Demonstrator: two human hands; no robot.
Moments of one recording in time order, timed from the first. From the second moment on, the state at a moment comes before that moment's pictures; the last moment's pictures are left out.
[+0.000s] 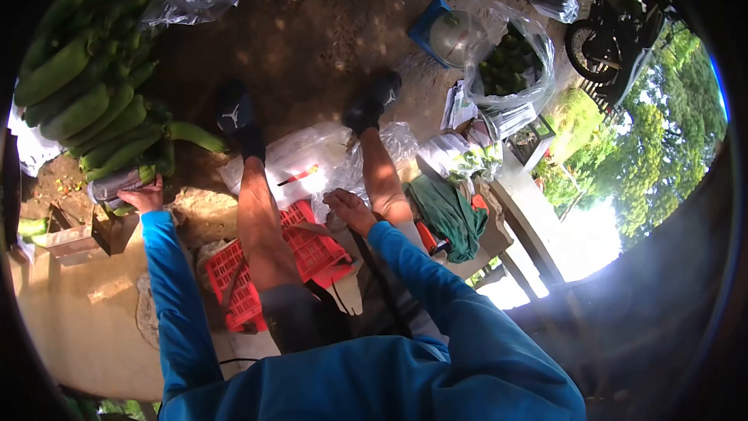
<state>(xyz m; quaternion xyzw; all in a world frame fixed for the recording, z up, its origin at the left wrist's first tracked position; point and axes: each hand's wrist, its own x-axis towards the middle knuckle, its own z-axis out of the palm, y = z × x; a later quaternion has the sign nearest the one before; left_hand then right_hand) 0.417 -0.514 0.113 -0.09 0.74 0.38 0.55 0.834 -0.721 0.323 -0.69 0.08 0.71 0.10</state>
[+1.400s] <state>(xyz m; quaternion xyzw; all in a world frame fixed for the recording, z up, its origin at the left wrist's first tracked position) 1.208 -0.542 0.177 0.24 0.50 0.06 0.83 1.250 -0.671 0.357 -0.87 -0.23 0.22 0.37</state>
